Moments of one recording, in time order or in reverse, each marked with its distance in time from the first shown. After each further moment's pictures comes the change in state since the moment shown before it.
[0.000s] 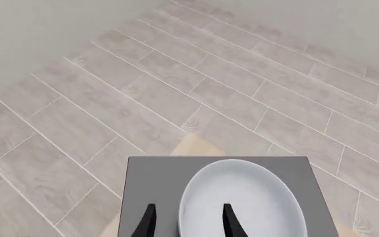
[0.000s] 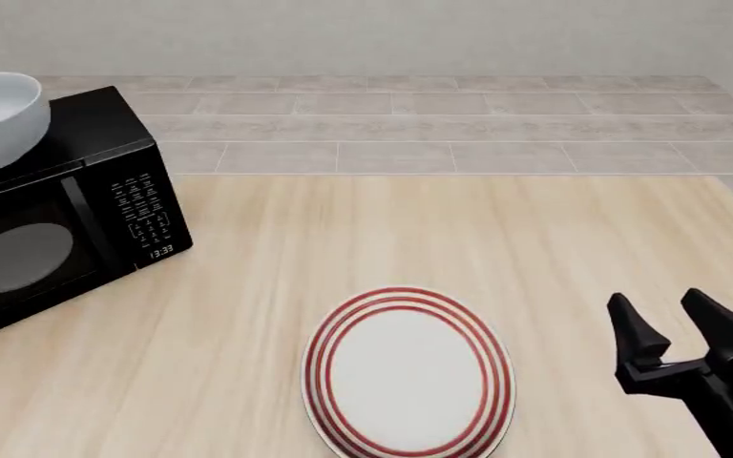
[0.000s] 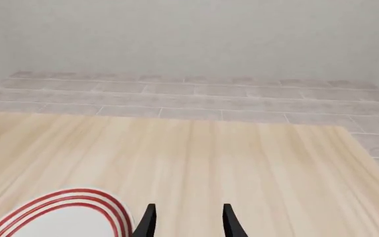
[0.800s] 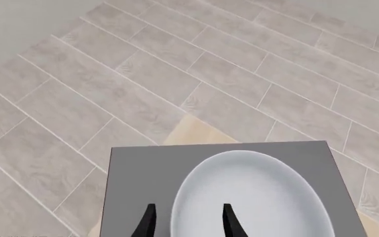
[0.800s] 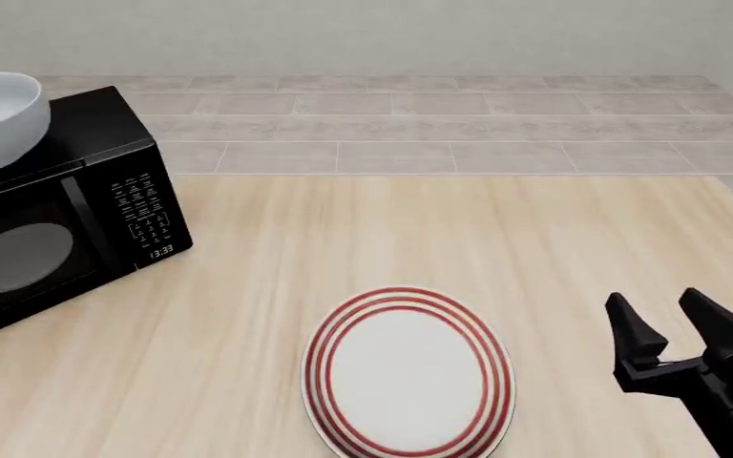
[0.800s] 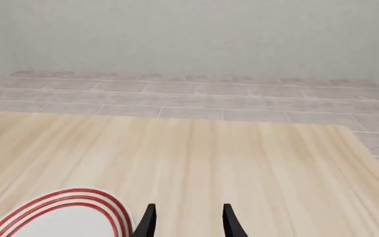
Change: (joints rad) left arm -0.021 0.124 0.052 -0.081 0.018; right arm 0.001 0.021 0.000 -0.016 0.003
